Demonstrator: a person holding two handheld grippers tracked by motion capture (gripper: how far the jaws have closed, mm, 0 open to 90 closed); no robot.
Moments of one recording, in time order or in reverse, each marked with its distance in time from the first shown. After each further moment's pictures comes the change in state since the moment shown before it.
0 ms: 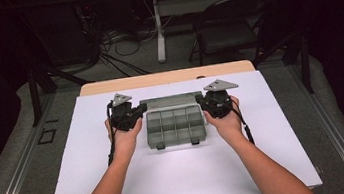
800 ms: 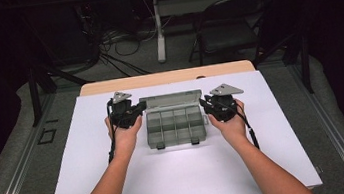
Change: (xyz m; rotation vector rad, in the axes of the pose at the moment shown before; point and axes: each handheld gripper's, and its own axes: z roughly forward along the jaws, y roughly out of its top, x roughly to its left) left arm 0.004 0.004 0.005 0.004 0.015 -0.010; right arm -0.014 -0.021 0.002 -0.023 -0.057 -0.001
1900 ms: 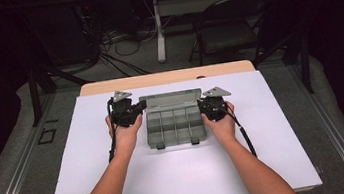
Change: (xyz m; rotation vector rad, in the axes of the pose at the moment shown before) left arm 0.002 0.002 0.004 0.004 0.005 -0.004; right arm -0.004 -0.027 0.056 0.046 -0.085 0.043
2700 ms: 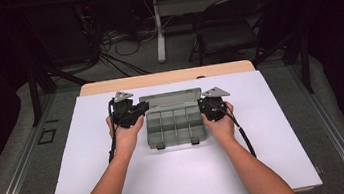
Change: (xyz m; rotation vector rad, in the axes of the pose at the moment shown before) left arm -0.002 -0.002 0.000 0.020 -0.023 0.012; right arm 0.003 0.000 0.000 -0.004 -0.014 -0.007
